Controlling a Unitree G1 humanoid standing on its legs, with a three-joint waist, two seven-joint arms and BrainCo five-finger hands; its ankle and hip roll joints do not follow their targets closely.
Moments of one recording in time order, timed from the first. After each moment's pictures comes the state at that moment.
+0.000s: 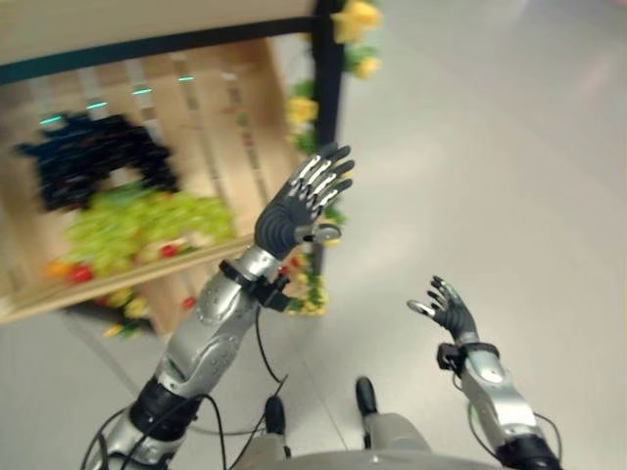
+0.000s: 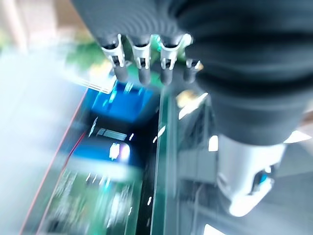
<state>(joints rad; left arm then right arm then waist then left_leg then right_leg) -0.25 0.41 -0.33 -0.33 -0.72 -0.03 -0.10 0.02 -0.26 0.01 0.26 0.23 0.00 -0.08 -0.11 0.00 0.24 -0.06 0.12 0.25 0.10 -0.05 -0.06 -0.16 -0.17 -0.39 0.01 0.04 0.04</state>
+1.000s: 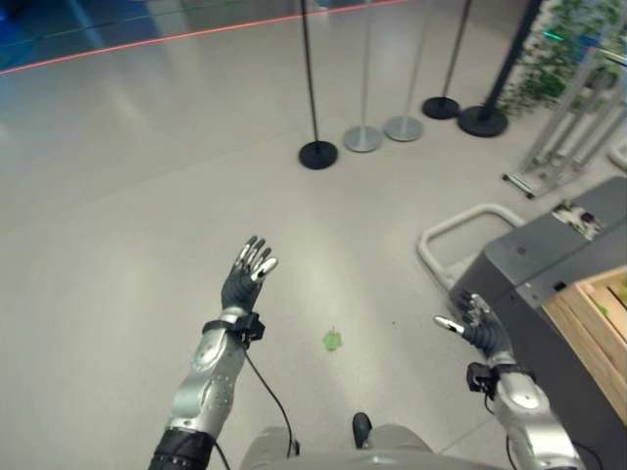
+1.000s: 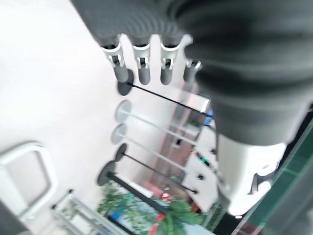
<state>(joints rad) 0.01 0.20 -0.13 0.07 -0.64 -0.04 0.04 0.19 -0.34 -0.04 0.18 0.25 -0.01 -0.10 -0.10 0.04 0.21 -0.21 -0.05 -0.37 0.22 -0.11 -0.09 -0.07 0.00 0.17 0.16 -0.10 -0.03</state>
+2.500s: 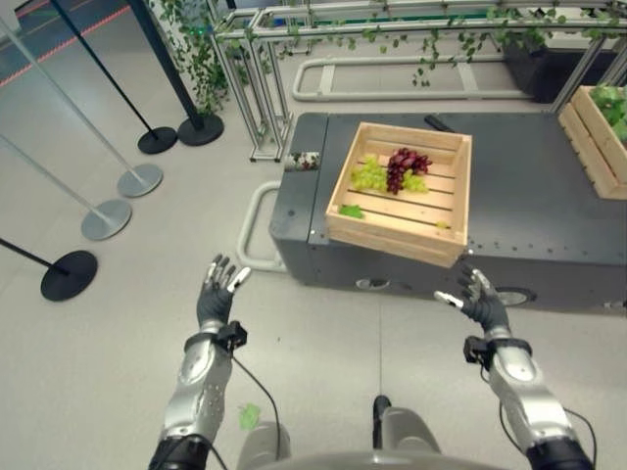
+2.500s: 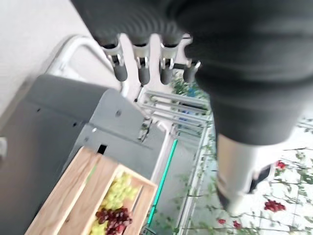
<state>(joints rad) 0.05 0.16 -0.08 0.15 -0.58 -0.09 0.13 0.08 -0.40 -0.03 0.20 0.26 0.00 -0.12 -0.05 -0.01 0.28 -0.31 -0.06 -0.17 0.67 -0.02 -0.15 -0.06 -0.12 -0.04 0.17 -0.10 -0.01</state>
